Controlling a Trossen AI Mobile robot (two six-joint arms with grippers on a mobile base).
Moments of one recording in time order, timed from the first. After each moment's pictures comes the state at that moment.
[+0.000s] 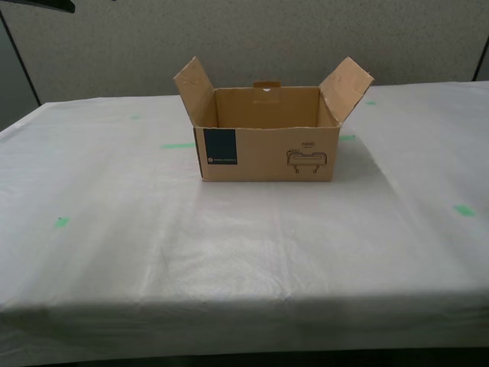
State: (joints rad) arm 0 0.32 1.17 1.20 -0.71 -0.10 0.08; arm 1 -0.41 1.01 0.87 -0.47 0.04 -0.19
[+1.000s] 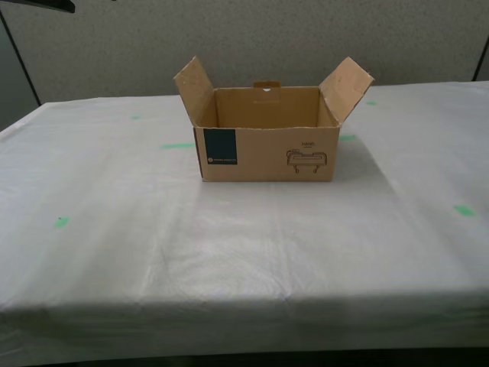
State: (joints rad) arm 0 0.32 1.17 1.20 -0.71 -0.10 0.08; arm 1 -0.41 1.01 0.87 -0.47 0.04 -0.19
